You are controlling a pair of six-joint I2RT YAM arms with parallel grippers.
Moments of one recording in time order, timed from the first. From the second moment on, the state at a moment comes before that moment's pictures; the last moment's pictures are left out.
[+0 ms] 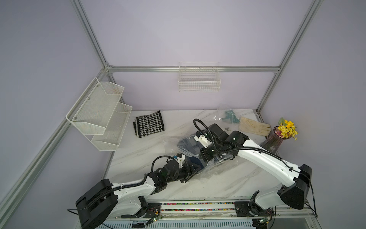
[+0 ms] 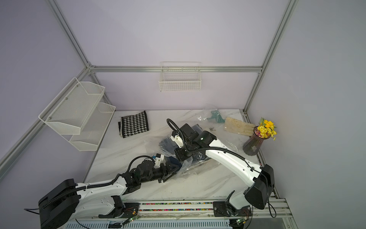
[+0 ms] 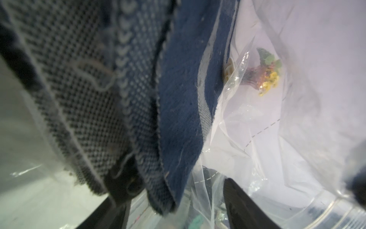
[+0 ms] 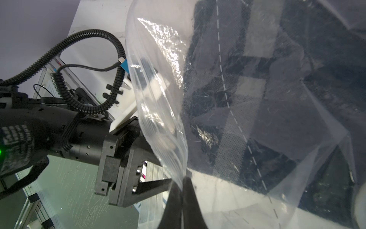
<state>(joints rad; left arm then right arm) -0.91 1.18 0.36 0.40 0.24 -1.45 0.80 1.47 1.43 -1.01 -0.26 0.29</state>
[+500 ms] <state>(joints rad) -0.94 1.22 0.45 0.37 0.32 -1.43 0.80 1.47 1.43 -1.01 -0.25 0.28</state>
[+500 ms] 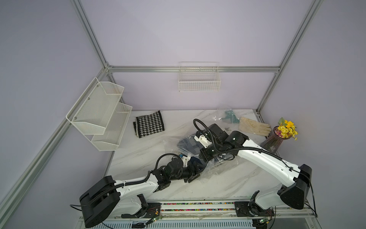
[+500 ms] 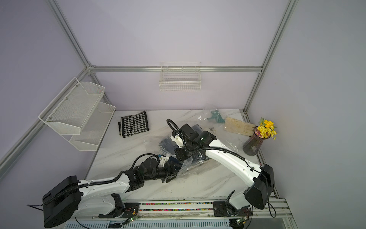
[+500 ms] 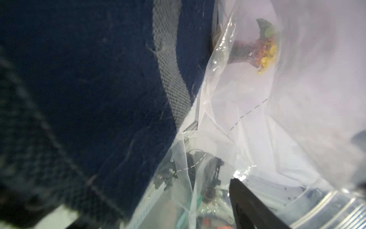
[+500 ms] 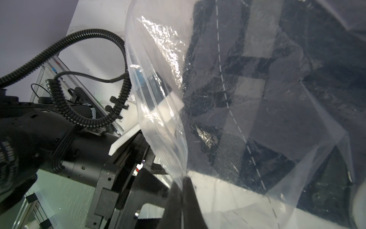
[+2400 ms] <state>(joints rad) -0.83 1.14 0.55 0.24 0.33 -1.35 0.80 1.48 1.44 -0.99 -0.18 0.25</state>
